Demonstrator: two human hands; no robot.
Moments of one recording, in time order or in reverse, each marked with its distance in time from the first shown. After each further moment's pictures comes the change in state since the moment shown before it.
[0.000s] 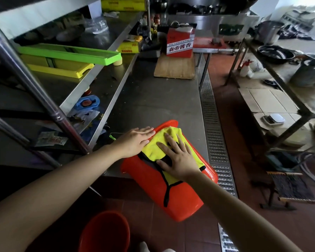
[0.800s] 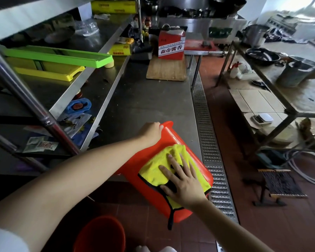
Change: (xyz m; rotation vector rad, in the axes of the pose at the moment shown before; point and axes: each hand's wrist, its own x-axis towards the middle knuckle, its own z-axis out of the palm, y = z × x) left_hand 0.093 0.056 0.018 -0.066 0.163 -0.368; right_hand -0.080 0.005 0.021 -0.115 0.163 -0.063
